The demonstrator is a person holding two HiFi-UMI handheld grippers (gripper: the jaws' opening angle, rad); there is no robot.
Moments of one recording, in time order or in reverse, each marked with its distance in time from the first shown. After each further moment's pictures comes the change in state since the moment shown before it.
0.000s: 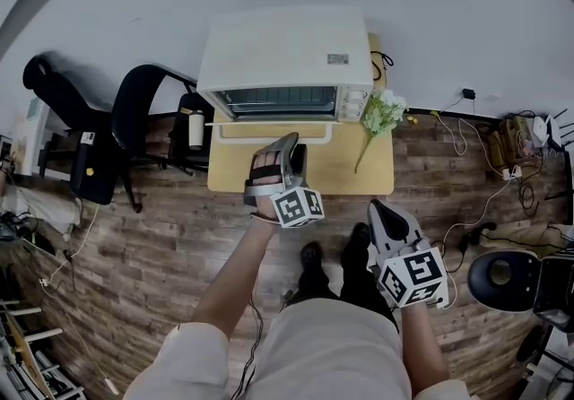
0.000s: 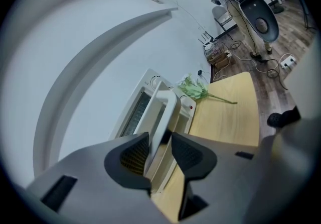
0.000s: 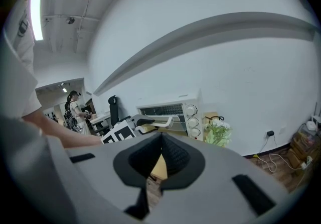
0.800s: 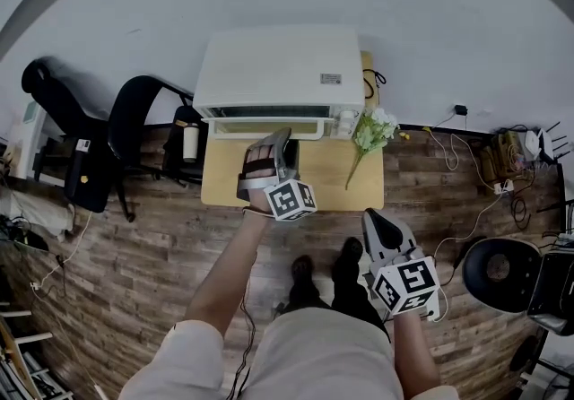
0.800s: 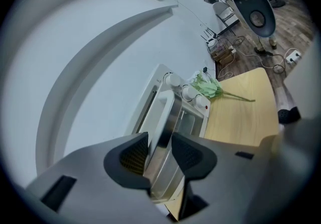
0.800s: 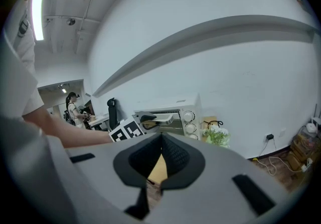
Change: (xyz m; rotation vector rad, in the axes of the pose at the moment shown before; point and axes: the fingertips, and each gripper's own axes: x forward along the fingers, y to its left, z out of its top) left arm 0.035 0.038 0.013 0.025 0.009 0.043; right arm 0.001 -0.012 0.019 -0.002 -0.032 -0.008
